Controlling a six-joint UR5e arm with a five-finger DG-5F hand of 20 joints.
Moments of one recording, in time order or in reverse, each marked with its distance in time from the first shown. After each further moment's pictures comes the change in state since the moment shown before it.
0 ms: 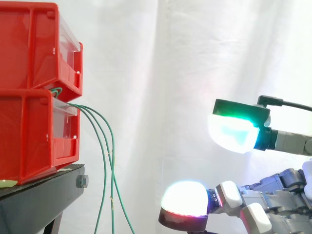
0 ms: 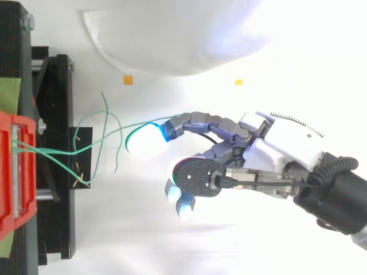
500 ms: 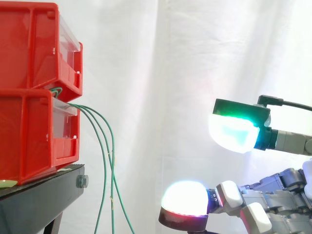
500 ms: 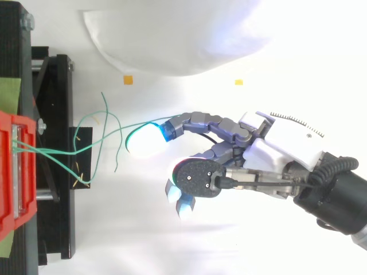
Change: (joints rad) arm 0.000 0.000 0.000 0.000 0.000 0.000
